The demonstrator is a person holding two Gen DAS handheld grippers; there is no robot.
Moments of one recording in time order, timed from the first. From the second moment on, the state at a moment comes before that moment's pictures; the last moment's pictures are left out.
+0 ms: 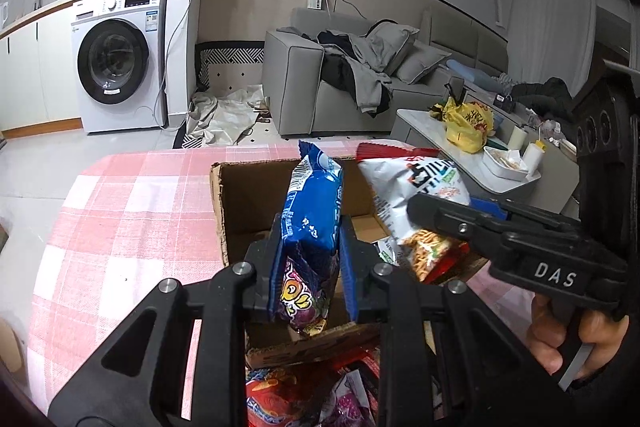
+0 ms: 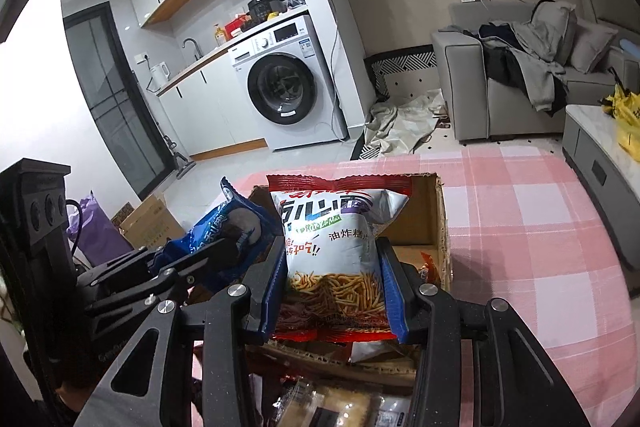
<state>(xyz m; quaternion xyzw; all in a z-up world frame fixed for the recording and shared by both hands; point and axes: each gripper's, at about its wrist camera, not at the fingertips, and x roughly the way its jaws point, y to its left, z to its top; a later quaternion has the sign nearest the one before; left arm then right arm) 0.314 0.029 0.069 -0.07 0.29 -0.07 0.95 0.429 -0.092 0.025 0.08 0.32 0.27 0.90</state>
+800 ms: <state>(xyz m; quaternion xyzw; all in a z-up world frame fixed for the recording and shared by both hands) 0.285 0.020 0.065 -0.07 0.30 -0.04 0.95 0.393 -0.117 0.031 0.05 0.31 0.28 0.91</state>
